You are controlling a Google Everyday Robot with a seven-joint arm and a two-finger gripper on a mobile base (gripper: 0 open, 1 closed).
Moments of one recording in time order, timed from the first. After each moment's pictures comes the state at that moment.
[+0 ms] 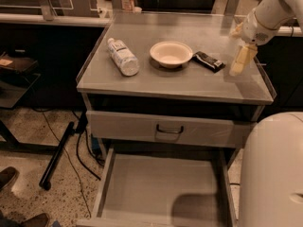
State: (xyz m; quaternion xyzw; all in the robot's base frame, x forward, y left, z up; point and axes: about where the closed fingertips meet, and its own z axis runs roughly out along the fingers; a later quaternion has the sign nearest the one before) arm 0.720 -0.283 0.872 -0.64 0.74 -0.03 0.22
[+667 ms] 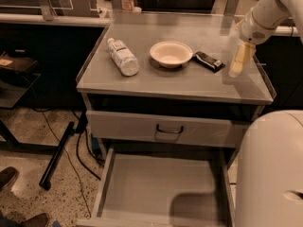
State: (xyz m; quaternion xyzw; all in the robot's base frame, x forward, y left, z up) arm 0.727 -0.281 0.872 -0.61 0.76 -0.04 0.22
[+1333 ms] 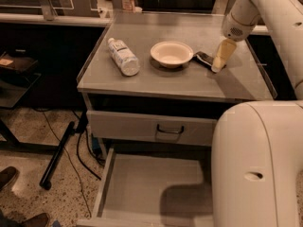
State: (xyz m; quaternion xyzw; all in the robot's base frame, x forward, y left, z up) arm 0.754 -0.259 0.861 -0.53 0.83 -0.06 0.18
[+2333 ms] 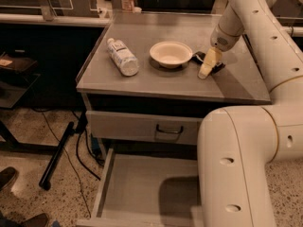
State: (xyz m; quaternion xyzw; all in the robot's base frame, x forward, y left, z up) arm 0.768 -0.229 0.813 -0.51 0.84 0.01 0.16
